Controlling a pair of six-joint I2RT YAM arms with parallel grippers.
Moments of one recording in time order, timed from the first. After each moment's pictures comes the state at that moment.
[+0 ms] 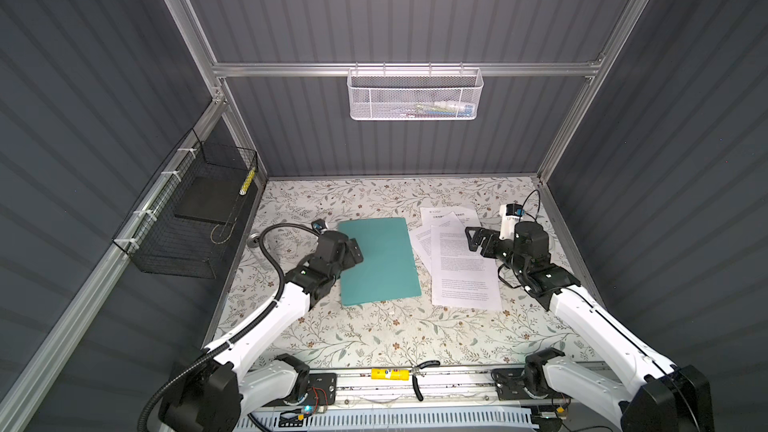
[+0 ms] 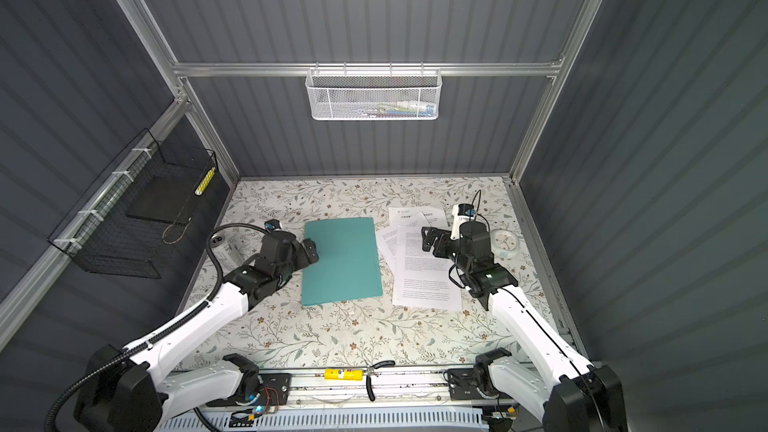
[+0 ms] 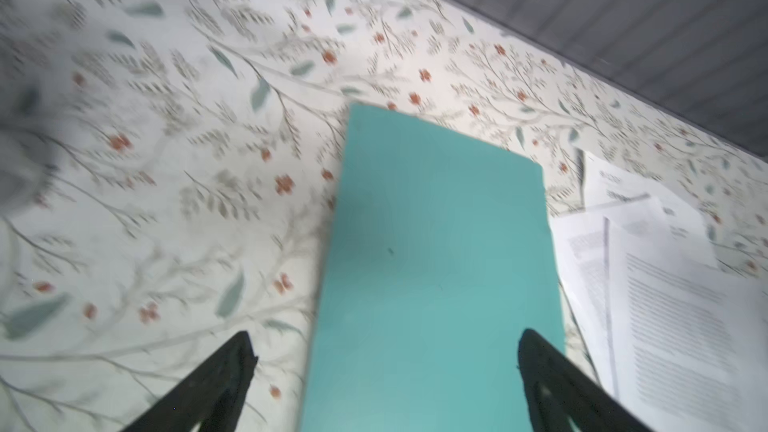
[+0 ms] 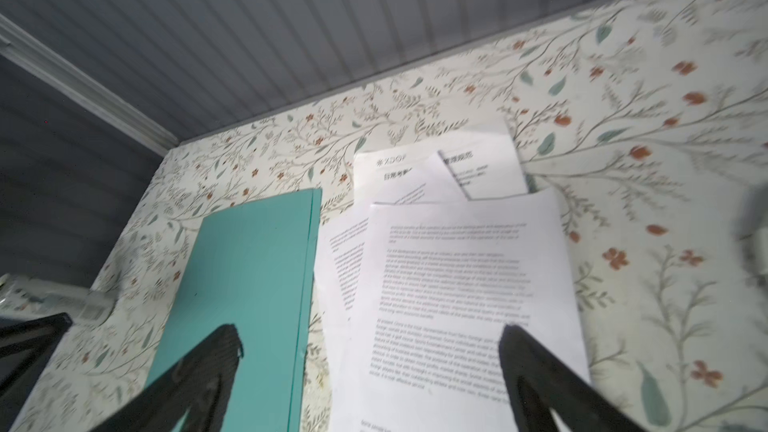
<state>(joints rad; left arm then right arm) -0.56 1.12 0.71 -0.33 -0.31 -0.73 0.29 1.04 0.69 -0.12 -0.11 0.46</state>
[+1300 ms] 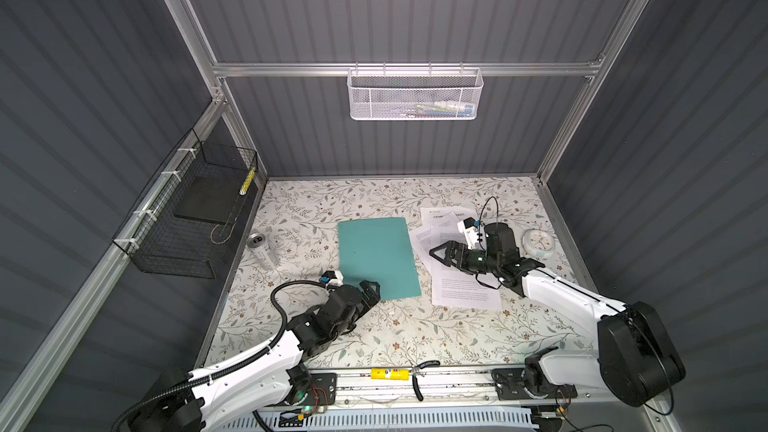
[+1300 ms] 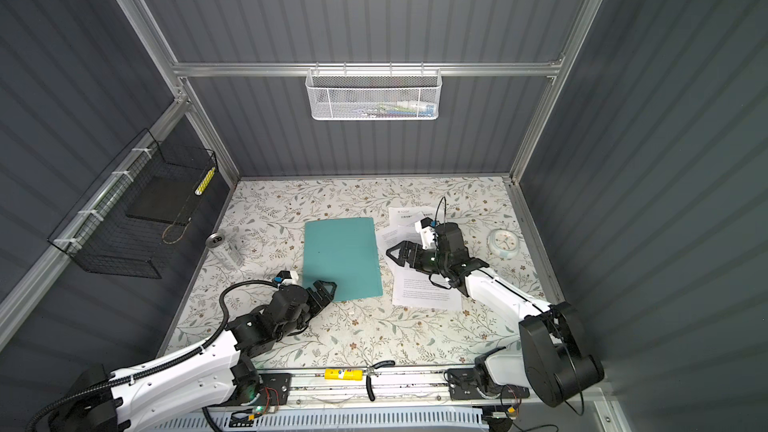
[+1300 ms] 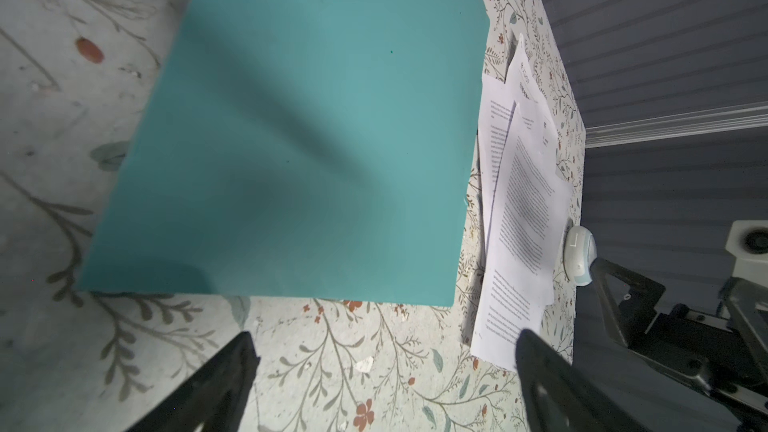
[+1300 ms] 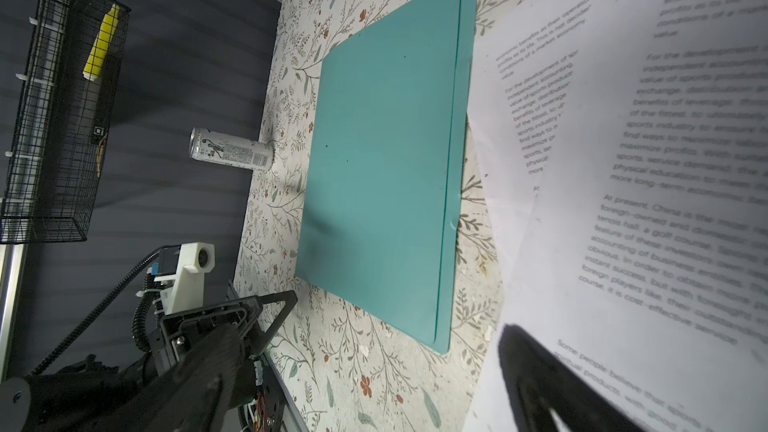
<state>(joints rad) -0.88 0.87 0.31 -0.12 -0.25 -1.32 0.38 1.33 0.68 0.02 -0.59 0.67</state>
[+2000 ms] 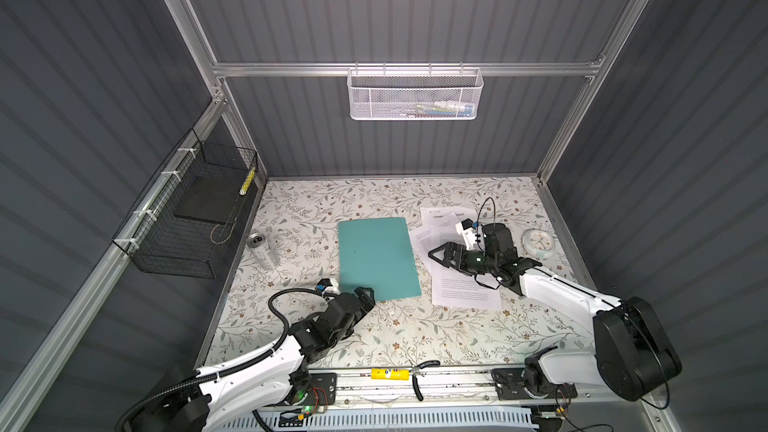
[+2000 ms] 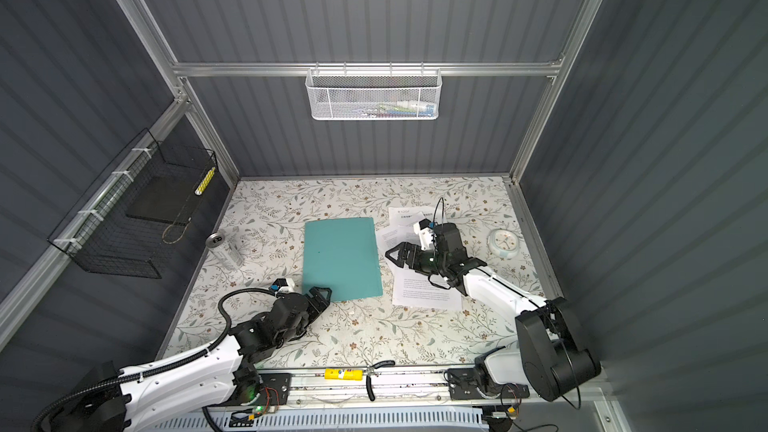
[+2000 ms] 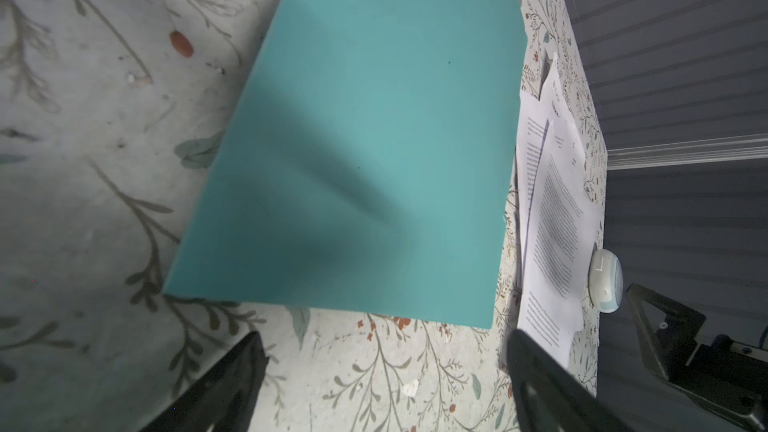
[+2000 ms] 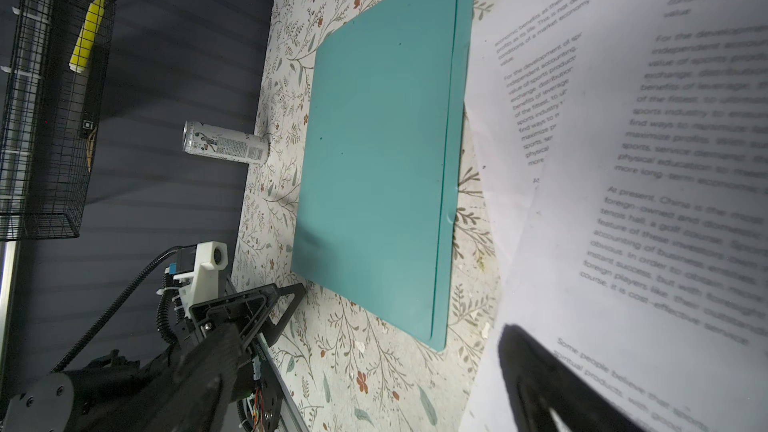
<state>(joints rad) -0.89 0.90 0.20 -0.01 -0.31 -1.36 0.38 1.35 0.68 0.02 -0.60 0.66</state>
